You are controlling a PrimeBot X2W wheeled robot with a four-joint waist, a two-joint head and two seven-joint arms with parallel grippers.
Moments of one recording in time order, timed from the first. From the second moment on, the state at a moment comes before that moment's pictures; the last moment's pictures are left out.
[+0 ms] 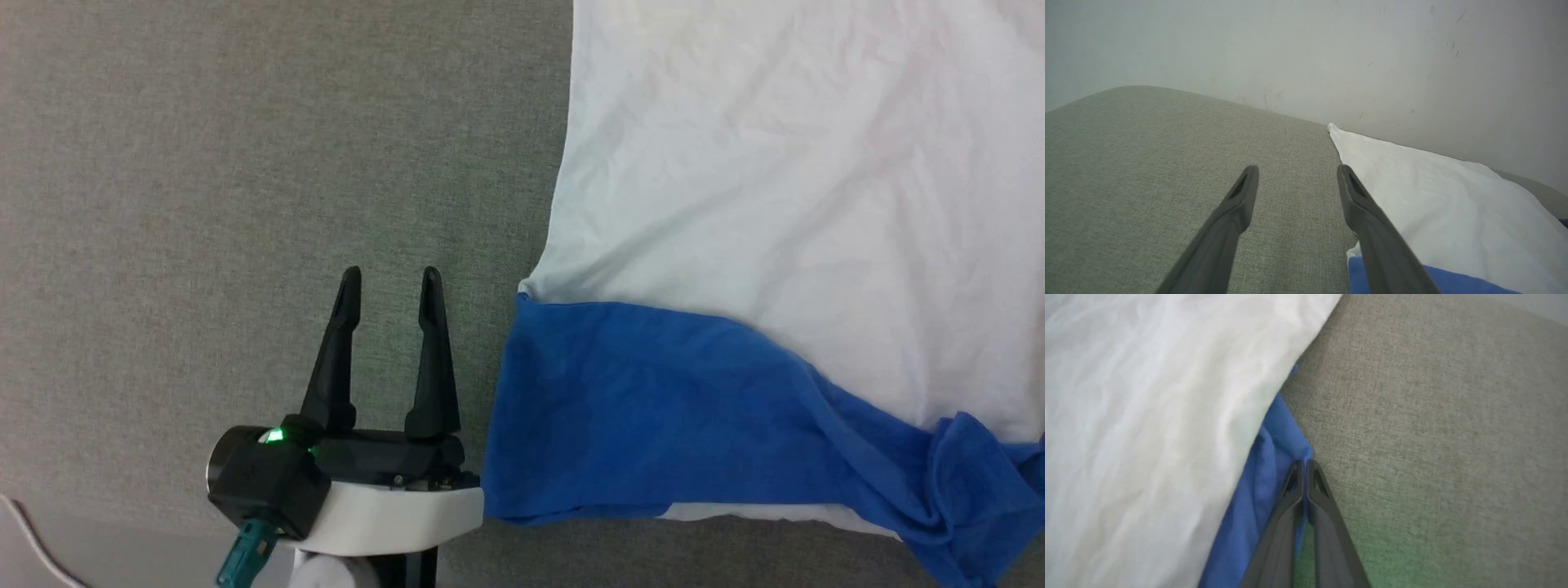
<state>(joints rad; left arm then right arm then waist) -0.04 0.06 -0.32 -0.30 -0.25 0.20 -0.26 -0.46 -0.72 0.00 0.22 0.59 0.13 0.46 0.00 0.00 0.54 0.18</state>
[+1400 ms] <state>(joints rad) 0.02 0.07 -0.25 -0.29 -0.28 0.18 -0.24 -0.12 -0.52 -0.46 0.04 0.52 0.13 0.45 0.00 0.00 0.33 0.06</state>
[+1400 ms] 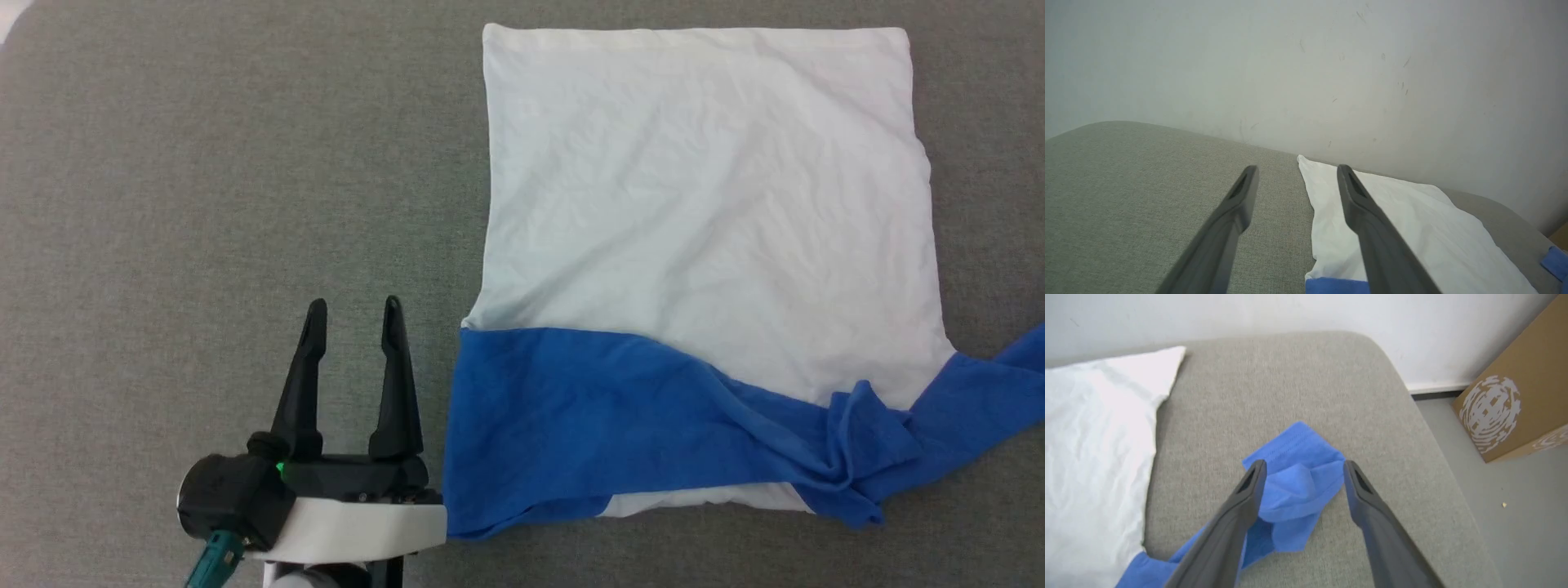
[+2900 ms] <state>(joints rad) -0.07 0.07 -0.33 -0.31 -0.22 0.21 -0.24 -0.42 -0.77 -0.23 0.43 0.53 0.13 0.40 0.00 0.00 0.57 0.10</state>
